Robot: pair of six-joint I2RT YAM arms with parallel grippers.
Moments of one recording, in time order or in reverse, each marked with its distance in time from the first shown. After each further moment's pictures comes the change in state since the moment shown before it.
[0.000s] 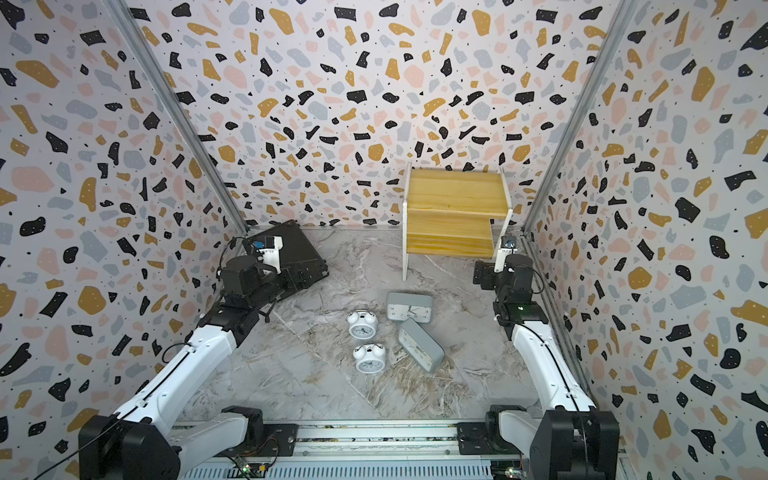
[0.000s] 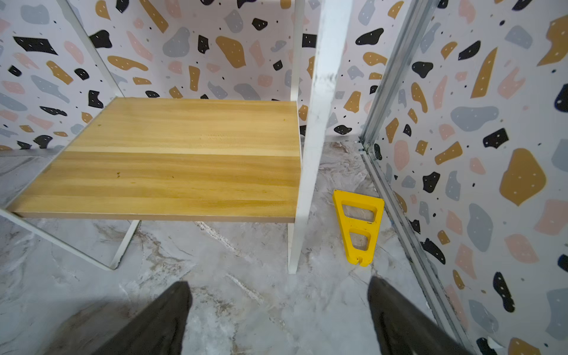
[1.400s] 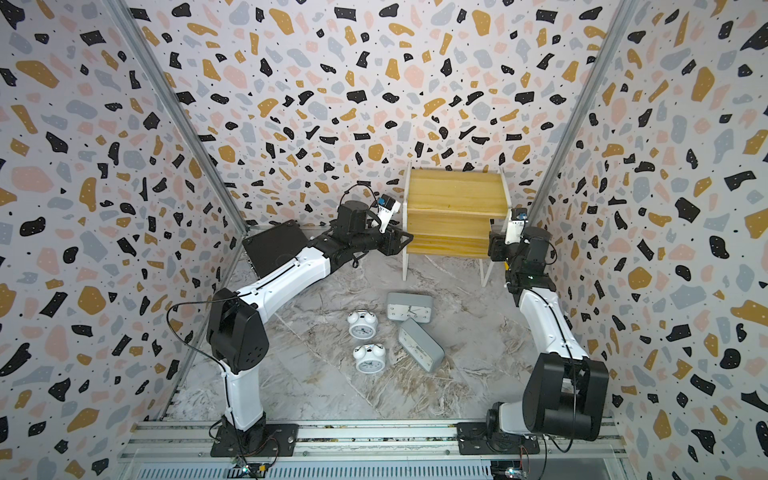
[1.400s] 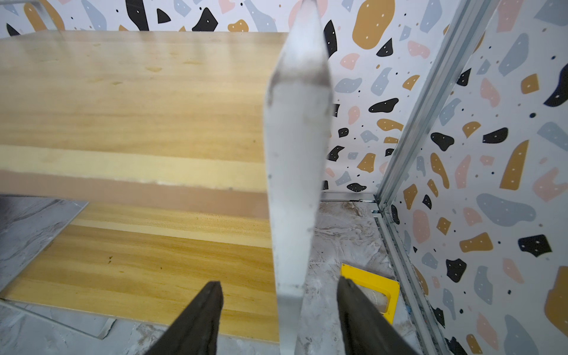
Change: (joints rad) left arm -0.396 0.847 0.943 -0.151 0.063 0.235; right arm -0.126 0.269 0.224 0.153 -0.235 -0.056
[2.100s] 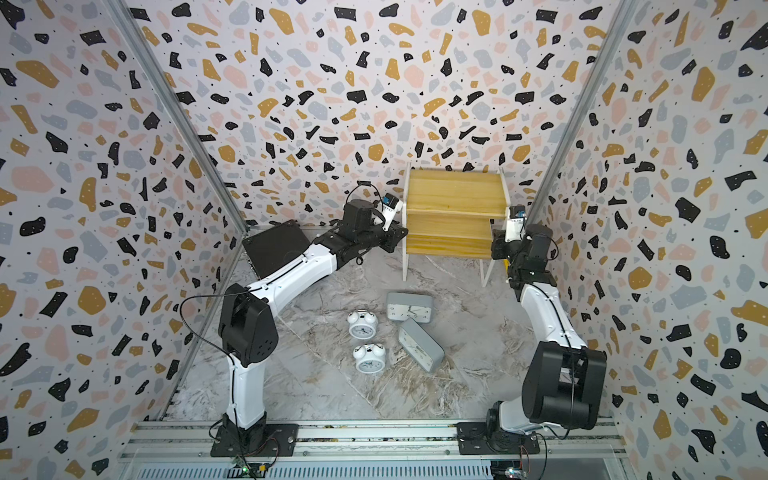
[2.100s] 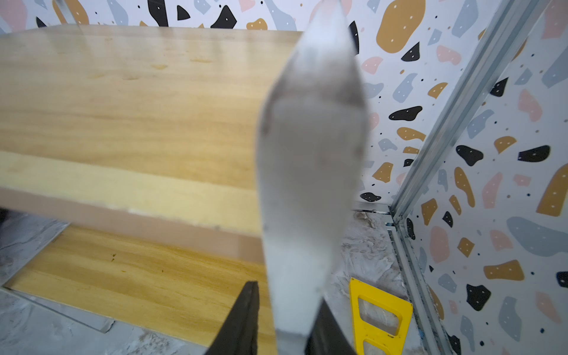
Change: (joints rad) left arm 0.002 0.052 0.044 -0.019 -0.094 0.072; right arm -0.018 0.048 0.031 0.012 -0.113 -0.021
